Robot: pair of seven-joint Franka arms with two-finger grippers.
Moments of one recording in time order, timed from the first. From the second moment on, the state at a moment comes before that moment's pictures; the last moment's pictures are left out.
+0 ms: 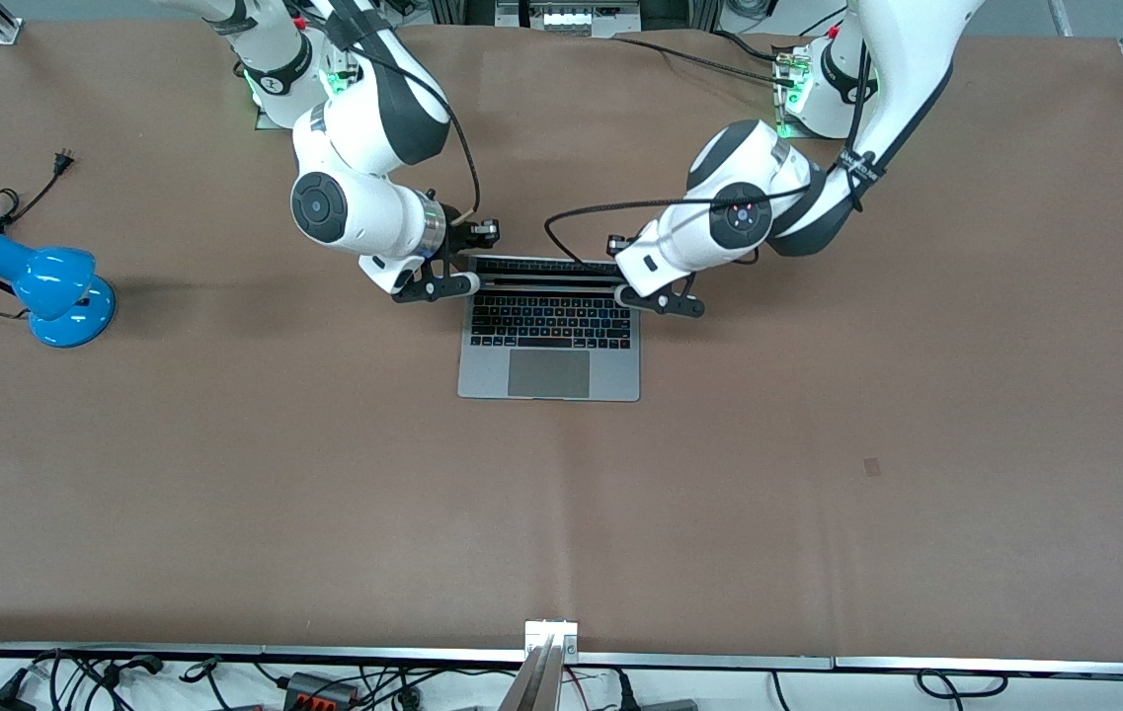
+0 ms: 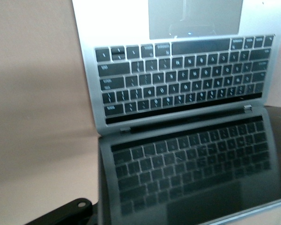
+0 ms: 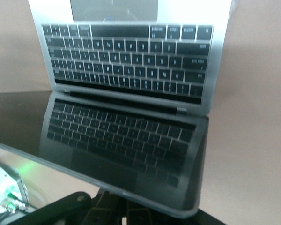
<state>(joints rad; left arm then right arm) 0.05 0.46 -0.73 -1.98 -0.13 2.22 -0.47 0.60 0.28 0.00 -2.01 0.59 2.12 0.20</state>
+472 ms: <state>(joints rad) 0.05 0.55 -0.71 -1.90 -0.10 2.22 -0.47 0.60 0.40 -0.03 -1.90 0.59 2.15 0.22</state>
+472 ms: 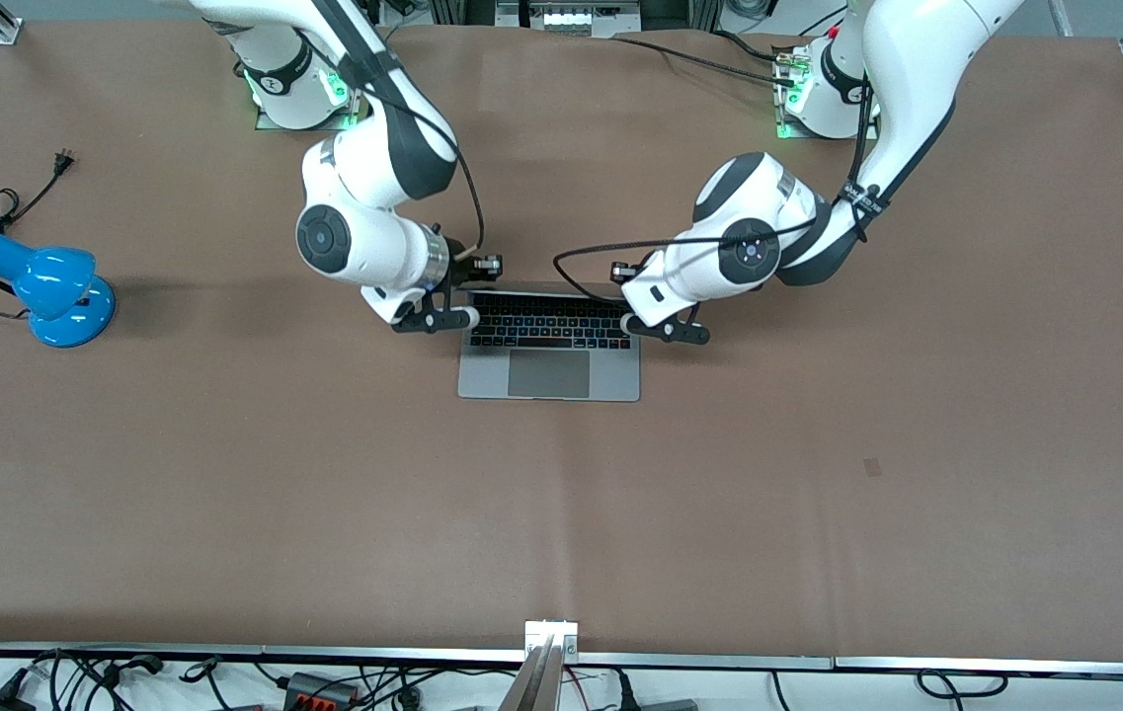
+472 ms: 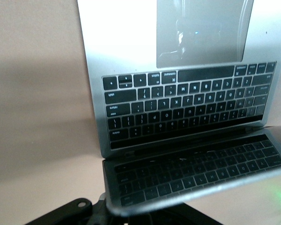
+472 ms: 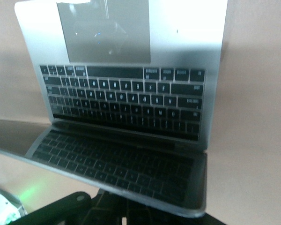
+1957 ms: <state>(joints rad) 0.04 0.78 -0.69 -1.82 0.14 2.34 -0.54 0.60 0.66 -0.05 -1.77 0.54 2.34 0.22</state>
